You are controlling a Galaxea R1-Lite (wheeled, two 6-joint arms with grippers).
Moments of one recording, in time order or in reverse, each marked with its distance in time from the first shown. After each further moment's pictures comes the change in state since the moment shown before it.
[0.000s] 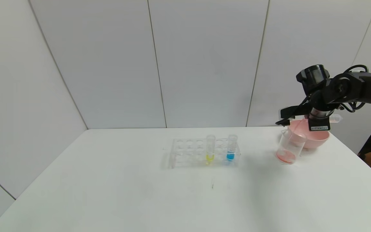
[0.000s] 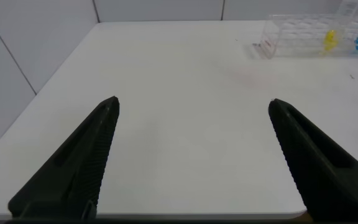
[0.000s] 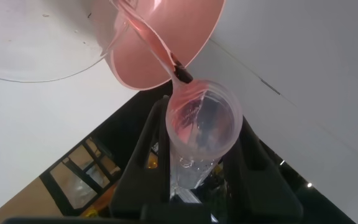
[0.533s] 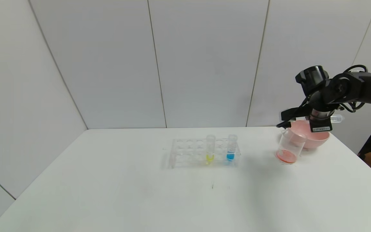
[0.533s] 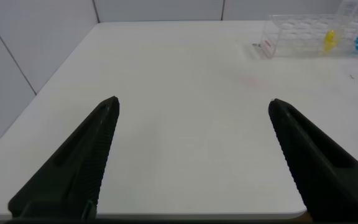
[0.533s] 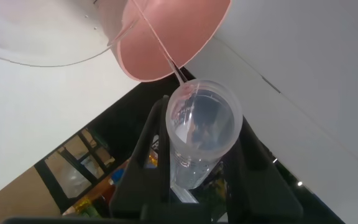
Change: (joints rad) left arm 0.000 0.000 0.000 0.000 0.000 0.000; right arm 0.003 -0.001 0.001 0.028 -0.027 -0.032
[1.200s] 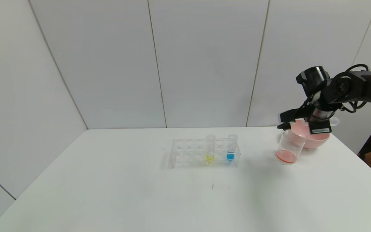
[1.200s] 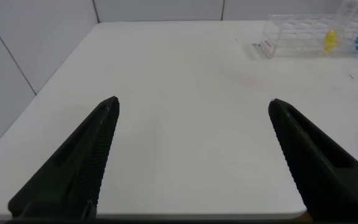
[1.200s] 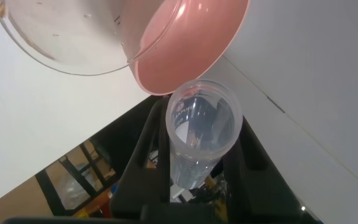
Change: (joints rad) left arm 0.000 0.000 0.000 0.000 0.000 0.000; right arm -0.003 -0.007 0.000 0.039 0.087 -0.008
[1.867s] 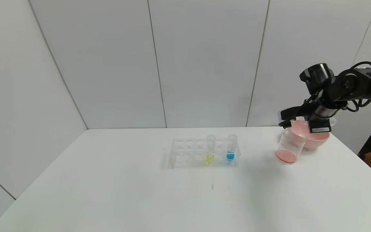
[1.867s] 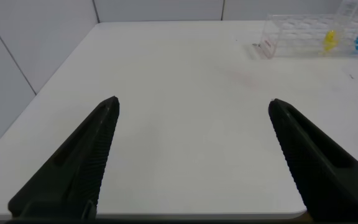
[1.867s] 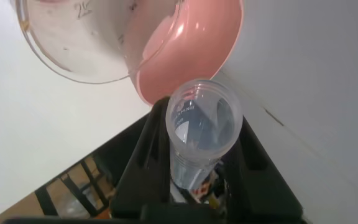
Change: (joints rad) left arm 0.000 0.000 0.000 0.000 0.000 0.000; right arm -0.018 -0.021 0.000 0.005 0.107 0.005
